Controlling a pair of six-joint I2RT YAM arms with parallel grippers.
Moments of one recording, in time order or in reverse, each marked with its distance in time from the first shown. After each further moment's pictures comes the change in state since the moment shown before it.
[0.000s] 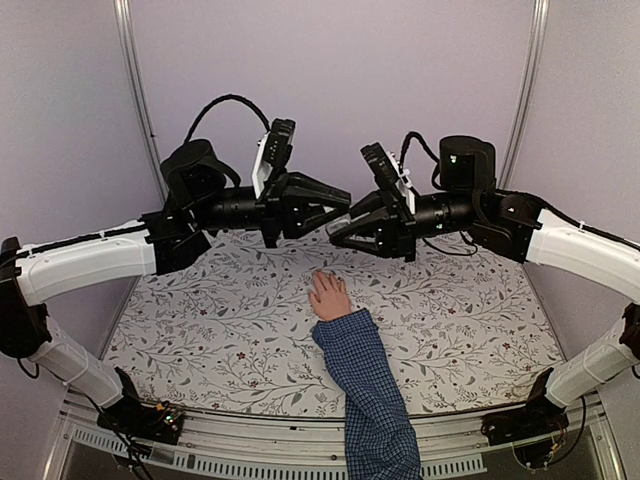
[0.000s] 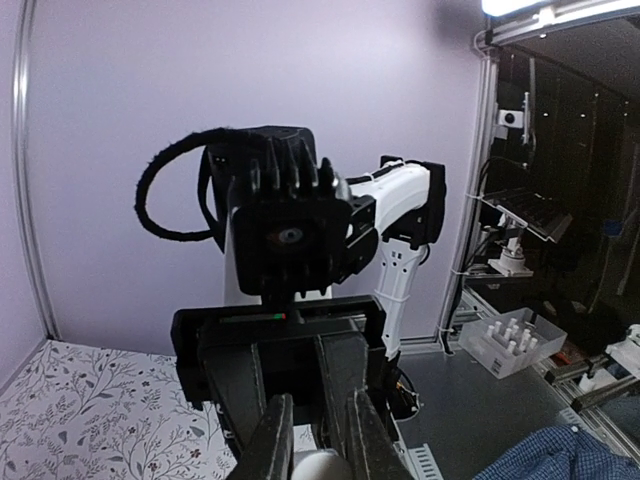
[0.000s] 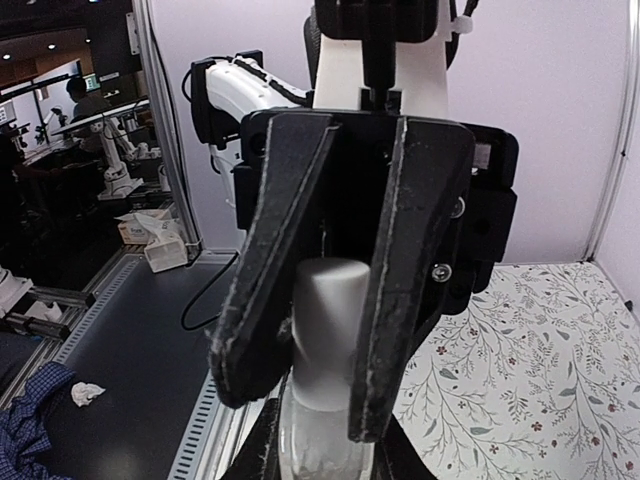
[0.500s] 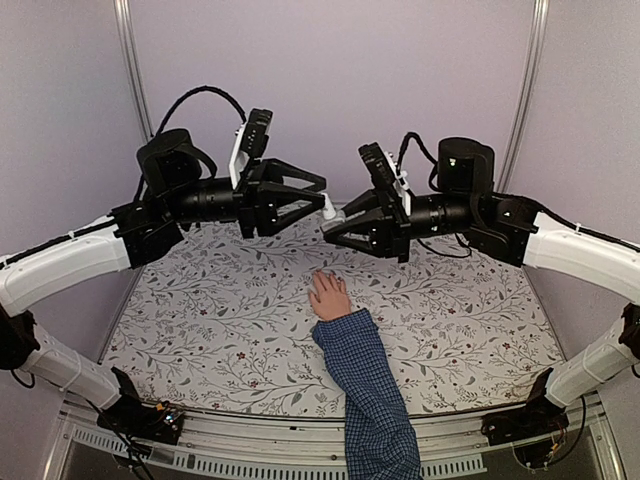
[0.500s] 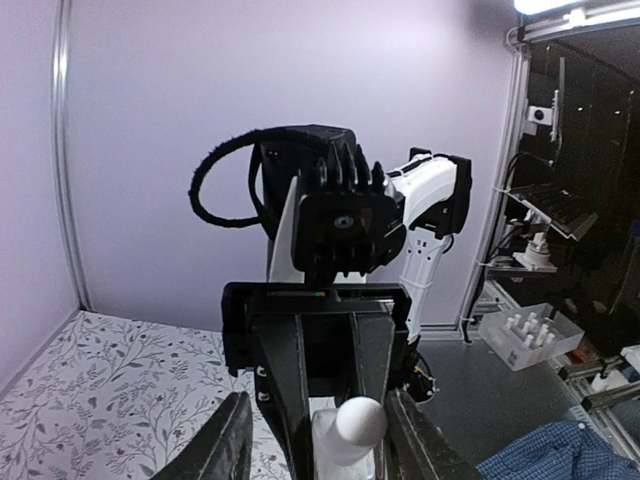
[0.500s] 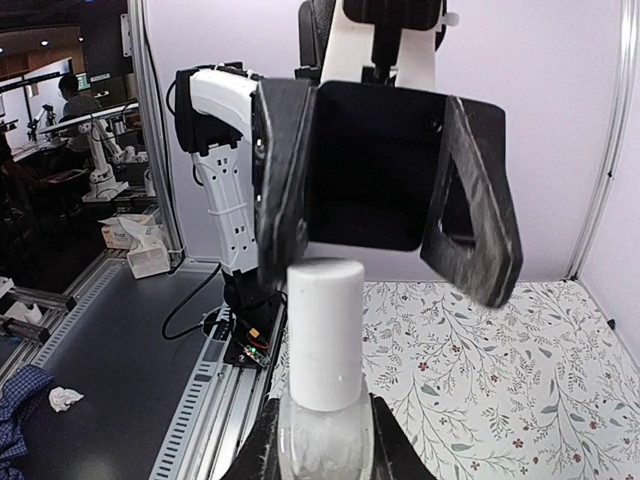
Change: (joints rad) left arm 0.049 -0.096 0.012 -0.187 -0.021 0.048; right arm 0.013 0.008 -0.011 0.062 0.011 -0.007
